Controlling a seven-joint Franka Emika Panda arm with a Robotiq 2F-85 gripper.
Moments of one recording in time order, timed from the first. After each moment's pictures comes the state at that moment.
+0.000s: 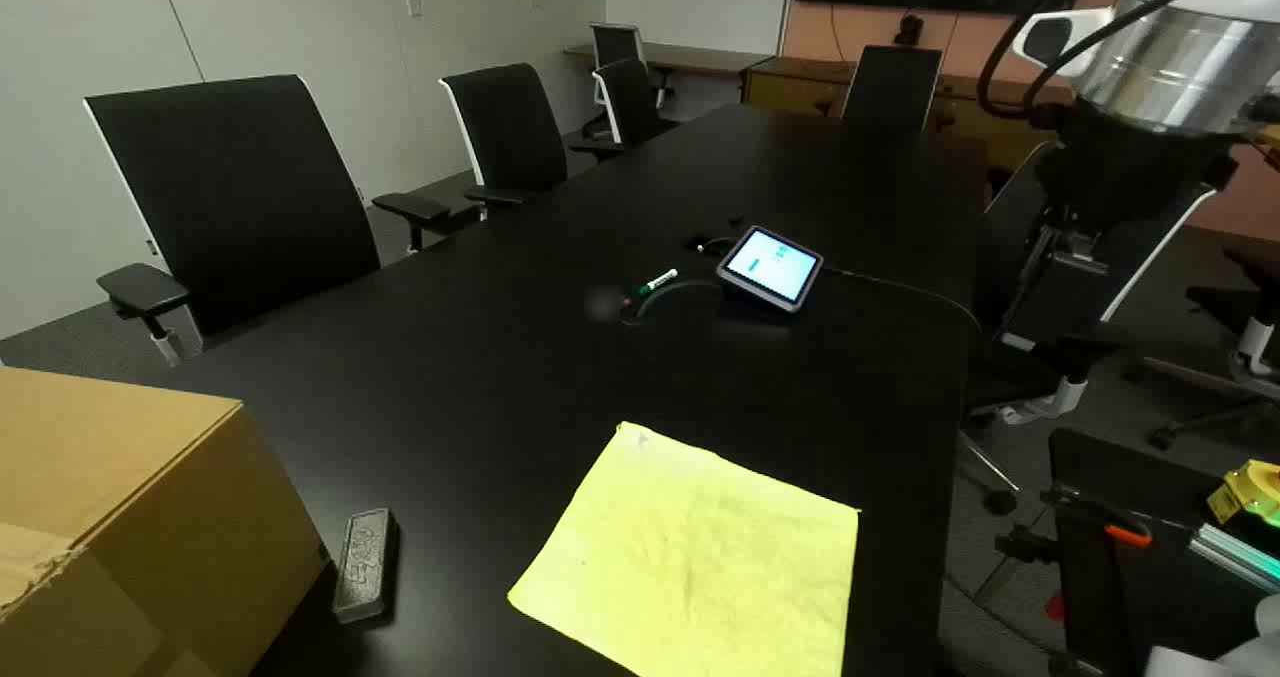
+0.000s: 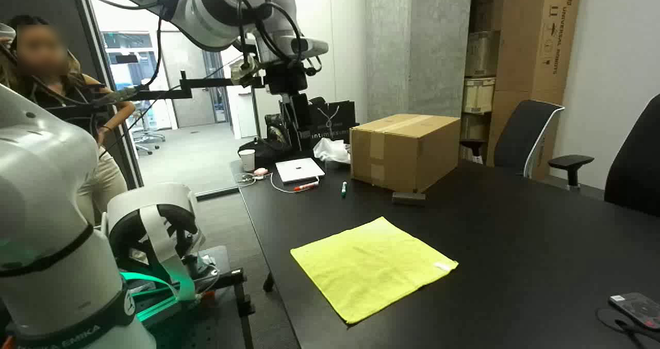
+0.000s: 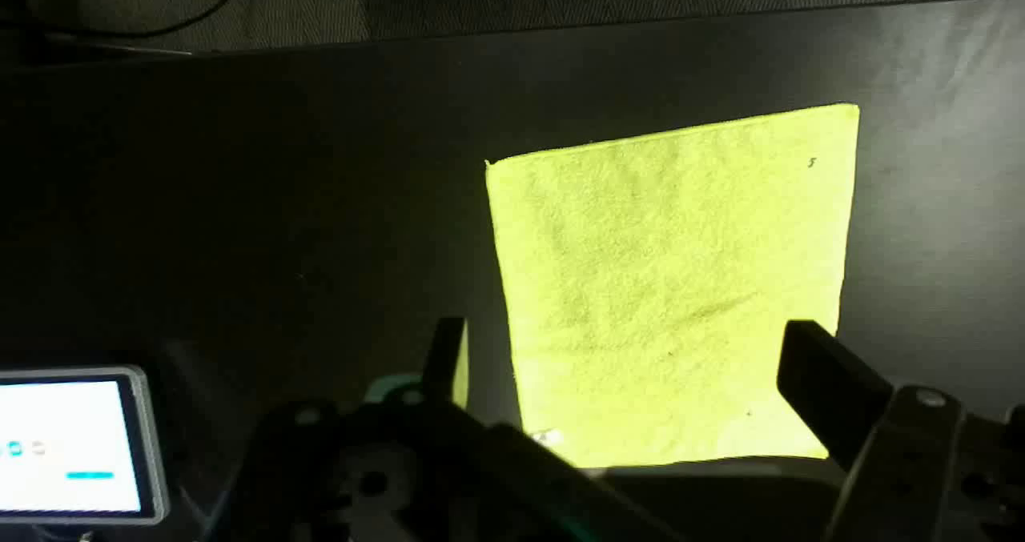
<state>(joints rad) 0.03 -0.56 0.28 -2.57 -0.03 2.09 0.31</state>
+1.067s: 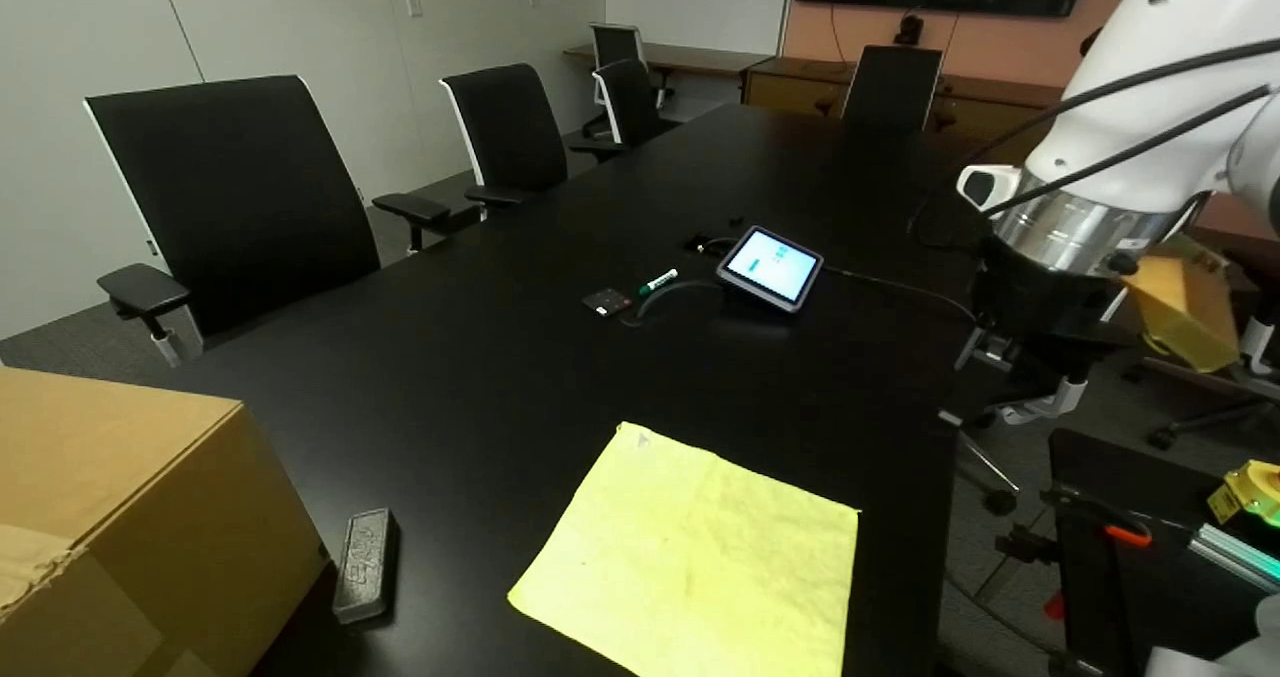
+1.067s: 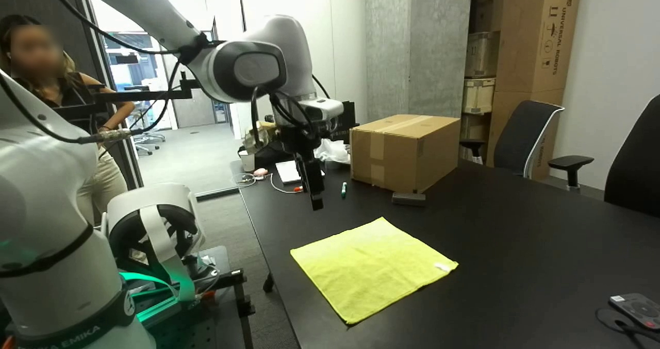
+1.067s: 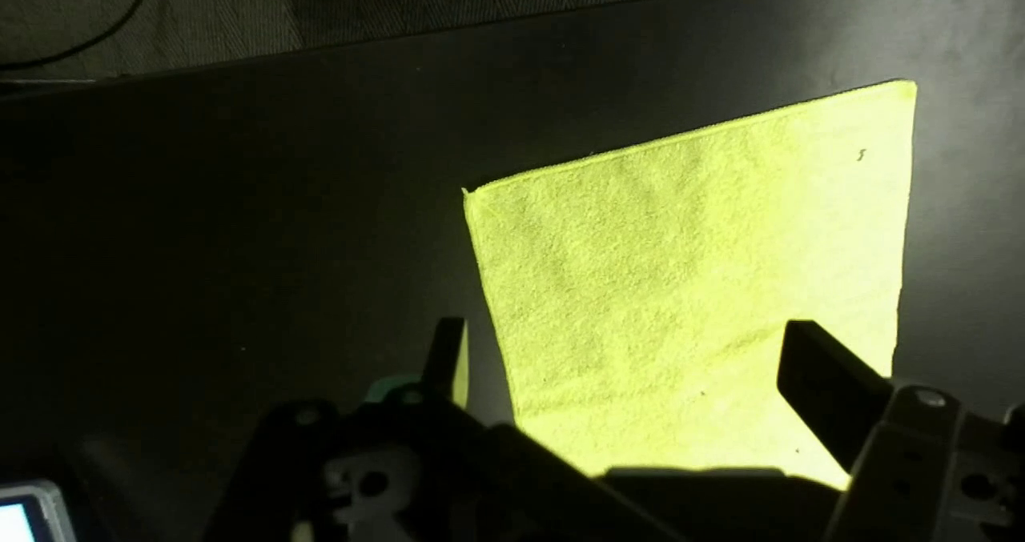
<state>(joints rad) 0.03 -0.39 0.17 -2.77 -0.02 2.47 0.30</state>
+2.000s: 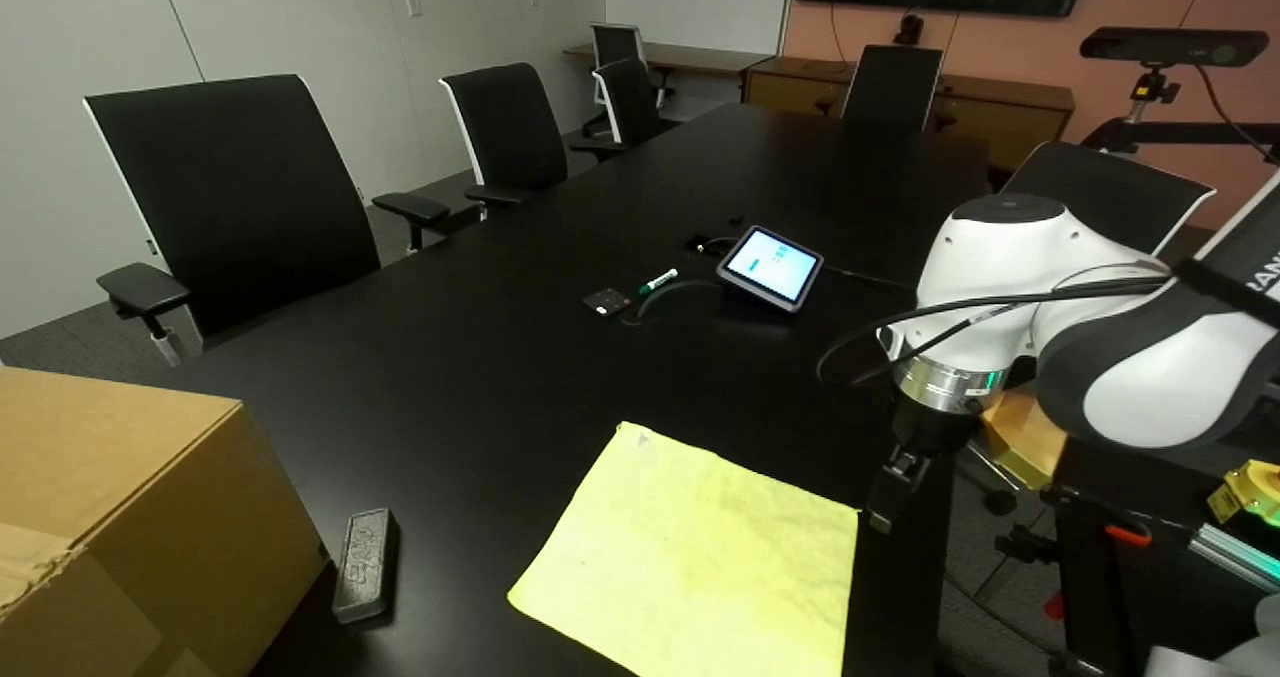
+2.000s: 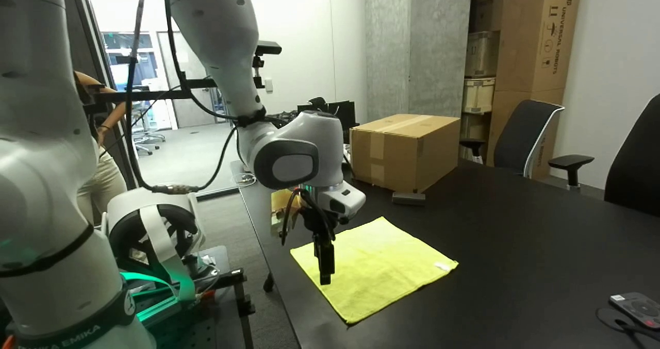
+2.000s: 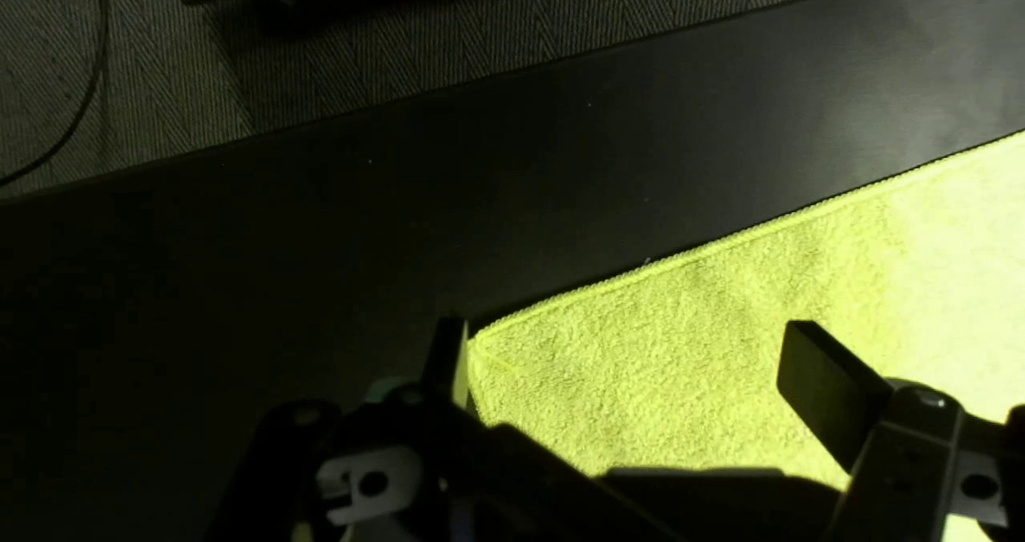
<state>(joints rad) 0.03 0.16 0.08 -2.70 0.01 2.82 0.29</state>
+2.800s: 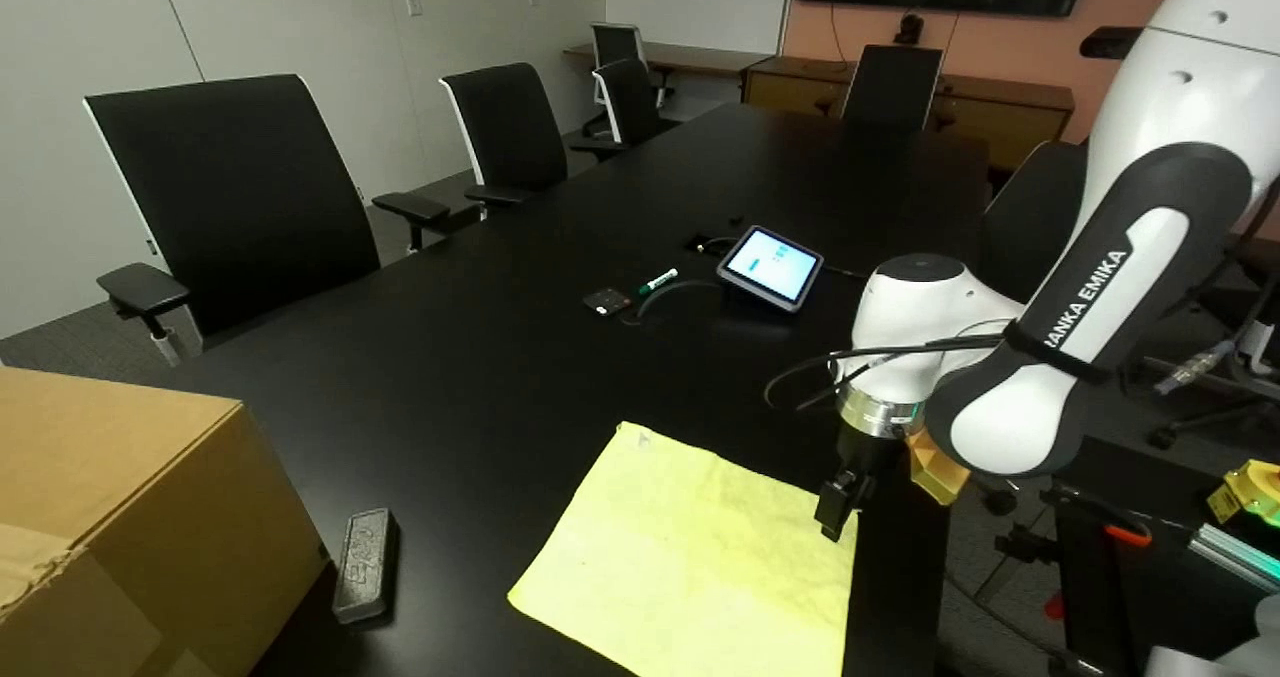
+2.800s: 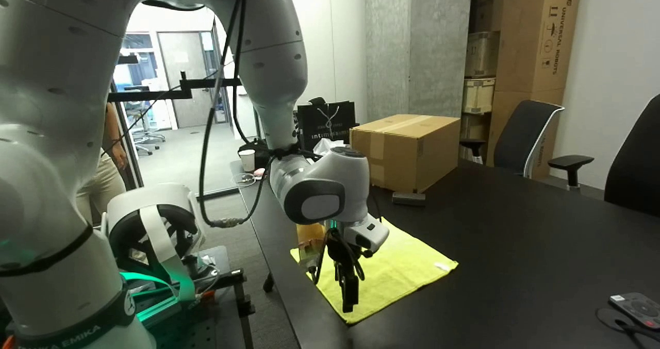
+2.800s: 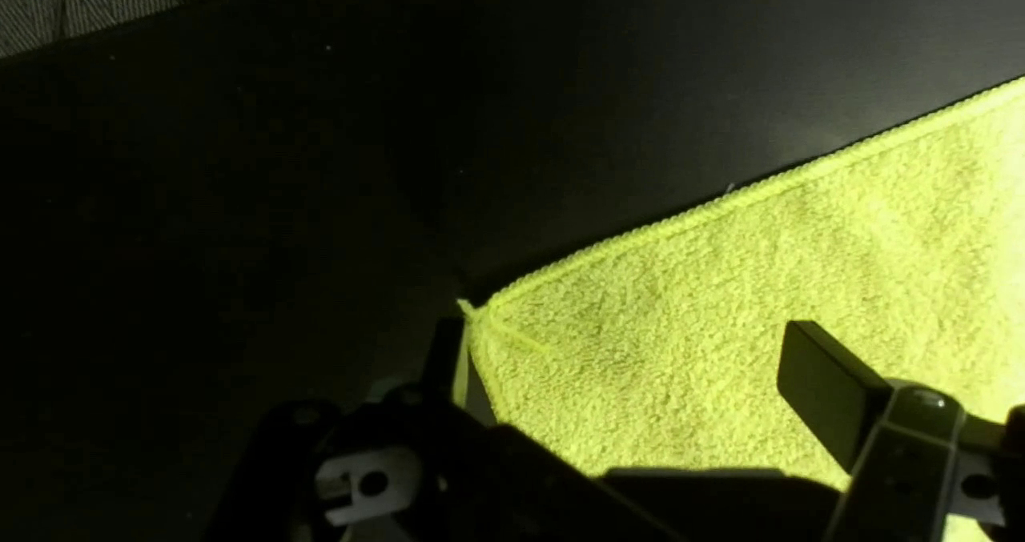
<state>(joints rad) 0.01 0.47 0.05 -2.51 0.04 2.94 0.23</state>
